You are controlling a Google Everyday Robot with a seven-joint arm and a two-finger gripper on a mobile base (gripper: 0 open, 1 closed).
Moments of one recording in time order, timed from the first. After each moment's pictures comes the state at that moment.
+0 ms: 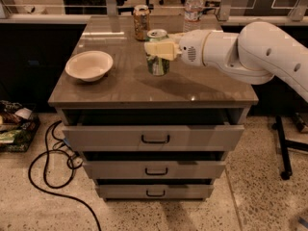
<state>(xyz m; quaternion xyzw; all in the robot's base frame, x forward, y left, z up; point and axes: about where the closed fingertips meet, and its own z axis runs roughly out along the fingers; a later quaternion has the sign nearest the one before) 0.670 -0.027 0.933 -0.31 0.70 0.31 0.56</state>
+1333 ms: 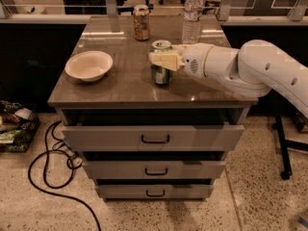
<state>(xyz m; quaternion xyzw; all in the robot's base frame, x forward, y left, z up) 0.675 -0.043 0.899 -0.30 0.70 0.31 0.56</state>
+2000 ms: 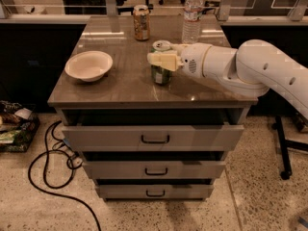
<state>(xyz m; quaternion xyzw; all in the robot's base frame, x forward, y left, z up) 0.675 -0.037 0.899 -0.30 0.70 0.32 0.56</state>
